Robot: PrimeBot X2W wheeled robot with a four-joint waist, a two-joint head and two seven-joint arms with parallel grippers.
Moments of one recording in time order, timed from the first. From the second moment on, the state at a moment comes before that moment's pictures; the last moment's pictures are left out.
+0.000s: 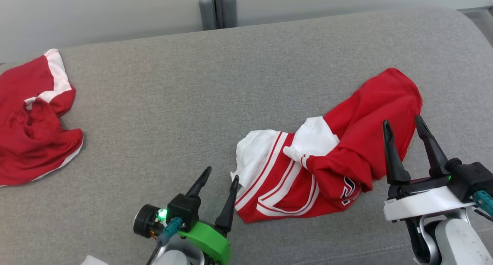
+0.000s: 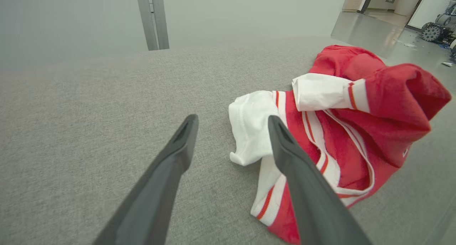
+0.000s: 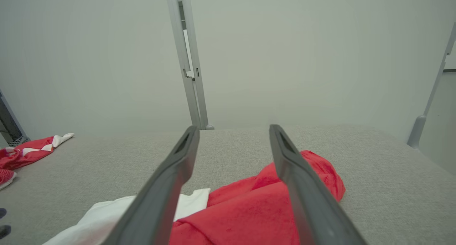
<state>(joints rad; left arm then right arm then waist) -0.18 0.05 -0.45 0.40 -0.23 -0.07 -0.26 -0.08 -0.15 0.04 0.02 0.23 0.13 -0.26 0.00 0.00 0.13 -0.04</state>
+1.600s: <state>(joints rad) -0.64 0.13 -0.25 0.65 -0.22 -0.05 -0.26 -0.15 -0.13 -0.01 0.03 0.23 0.13 -0.26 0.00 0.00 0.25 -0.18</state>
